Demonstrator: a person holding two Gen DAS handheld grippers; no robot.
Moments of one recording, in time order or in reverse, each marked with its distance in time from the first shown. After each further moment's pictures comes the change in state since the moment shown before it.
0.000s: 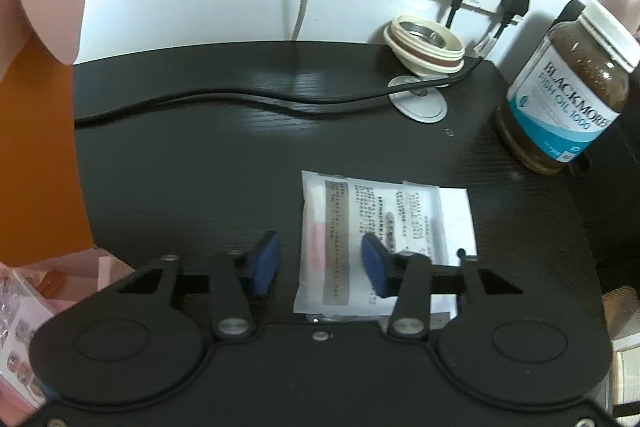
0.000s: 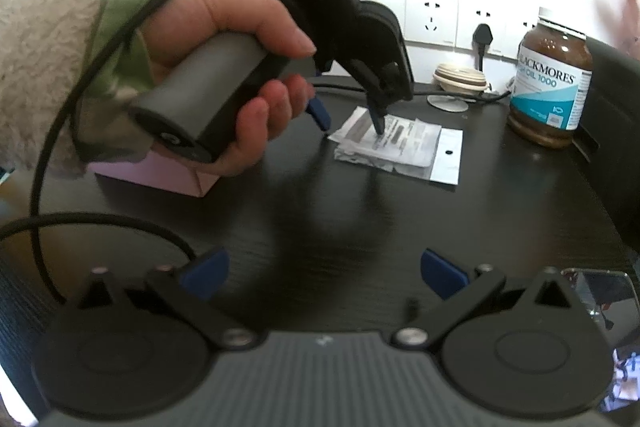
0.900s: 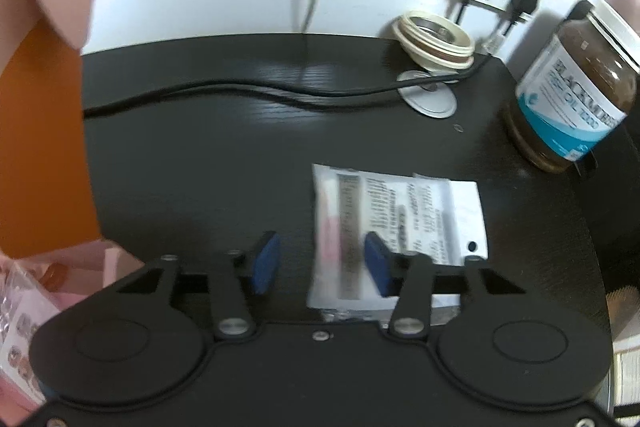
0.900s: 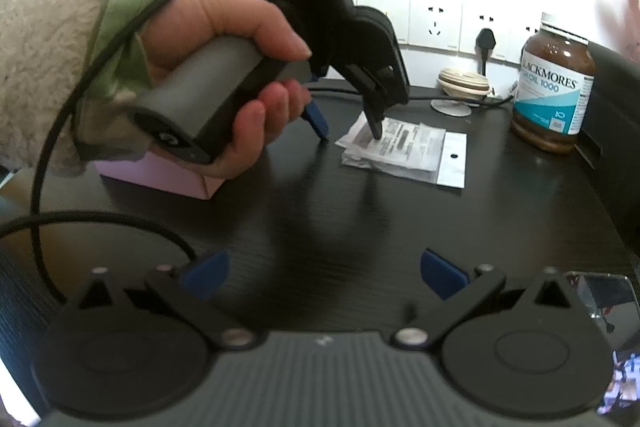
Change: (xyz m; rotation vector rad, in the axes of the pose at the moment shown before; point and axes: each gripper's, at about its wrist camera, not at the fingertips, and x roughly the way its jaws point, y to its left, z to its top) left arm 0.006 0.002 -0.006 -0.003 0.013 0.015; right arm -0.002 0.003 -0.001 -0.008 -0.008 0.005
